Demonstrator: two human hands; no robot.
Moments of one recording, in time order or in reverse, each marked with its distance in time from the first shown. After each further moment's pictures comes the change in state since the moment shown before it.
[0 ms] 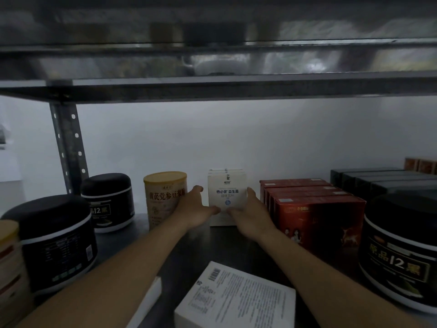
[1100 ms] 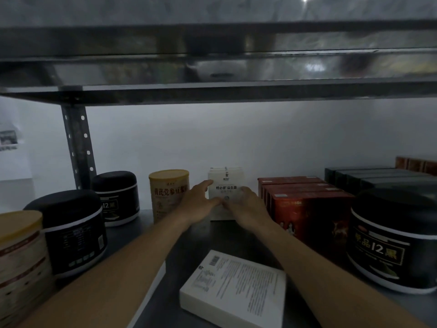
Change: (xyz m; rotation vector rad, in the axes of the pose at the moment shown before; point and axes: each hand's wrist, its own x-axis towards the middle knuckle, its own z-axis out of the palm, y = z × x) left_hand -0.029 0.020 -0.009 -0.100 -0.031 0.087; right_hand -0.033 -0.034 -0.018 0.029 -0.060 -0.077
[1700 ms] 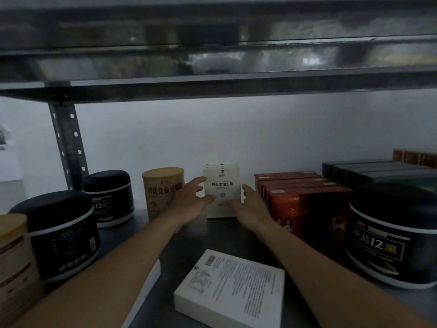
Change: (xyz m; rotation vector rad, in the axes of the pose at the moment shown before) left_hand 0.006 -0.013 0.000 -0.067 0.055 -0.006; right_hand 0.000 0.015 -0.003 0.104 0.061 0.077
